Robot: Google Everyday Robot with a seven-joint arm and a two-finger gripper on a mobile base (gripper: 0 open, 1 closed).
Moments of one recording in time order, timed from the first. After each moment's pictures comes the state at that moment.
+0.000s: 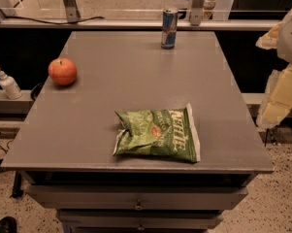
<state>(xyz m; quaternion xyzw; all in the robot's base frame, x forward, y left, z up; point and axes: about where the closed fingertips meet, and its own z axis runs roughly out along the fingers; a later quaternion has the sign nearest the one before) 0.438 -0.216 0.978 -0.60 0.78 -0.04 0.16</state>
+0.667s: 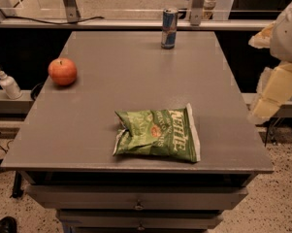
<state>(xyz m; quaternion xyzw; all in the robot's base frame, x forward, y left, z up) 0.449 -0.205 0.976 -0.60 0.77 -0.01 0.19</state>
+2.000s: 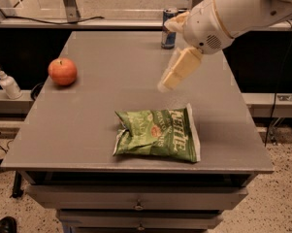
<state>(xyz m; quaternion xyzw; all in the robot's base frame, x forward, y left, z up) 0.547 -0.045 0.968 -0.64 0.65 0.15 0.38</state>
